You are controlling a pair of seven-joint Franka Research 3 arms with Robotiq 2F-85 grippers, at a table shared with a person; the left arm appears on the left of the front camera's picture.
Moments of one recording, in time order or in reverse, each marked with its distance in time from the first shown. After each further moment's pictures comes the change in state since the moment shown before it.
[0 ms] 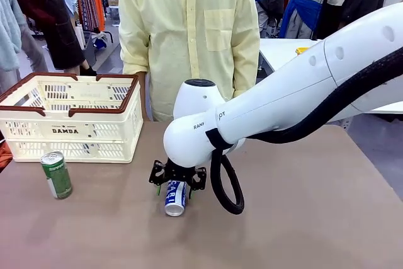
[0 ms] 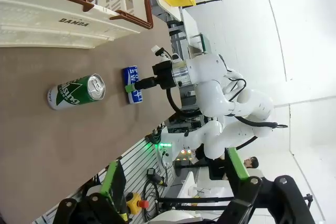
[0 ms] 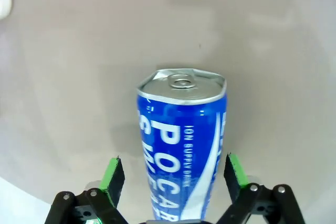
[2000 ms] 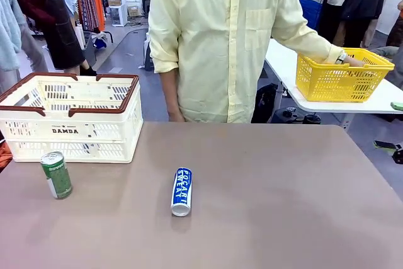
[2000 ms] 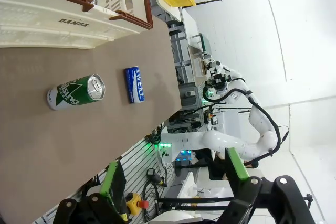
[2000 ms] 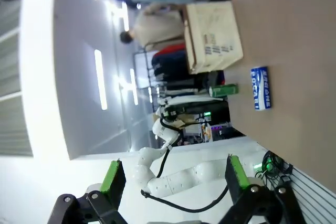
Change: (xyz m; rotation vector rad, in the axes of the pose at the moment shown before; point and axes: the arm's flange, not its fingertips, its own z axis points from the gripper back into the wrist) left arm 0.000 0.000 0.000 -0.001 0.001 0.000; right arm -0.091 -0.539 0.213 1.410 -0.185 -0.236
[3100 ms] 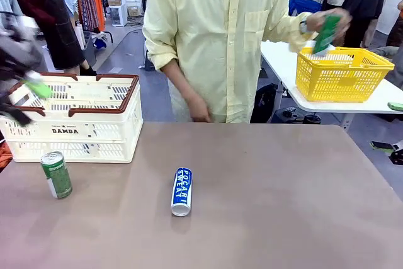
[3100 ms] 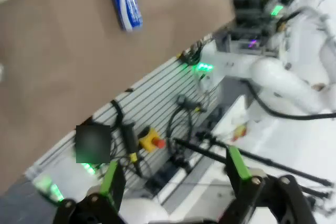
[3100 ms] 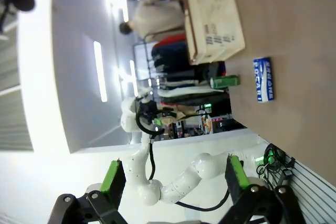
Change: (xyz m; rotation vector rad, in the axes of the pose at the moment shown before) left arm -0.014 -0.187 -0.272 0.466 0.550 -0.109; right arm -0.003 0.001 -0.007 0.001 0.034 -0.004
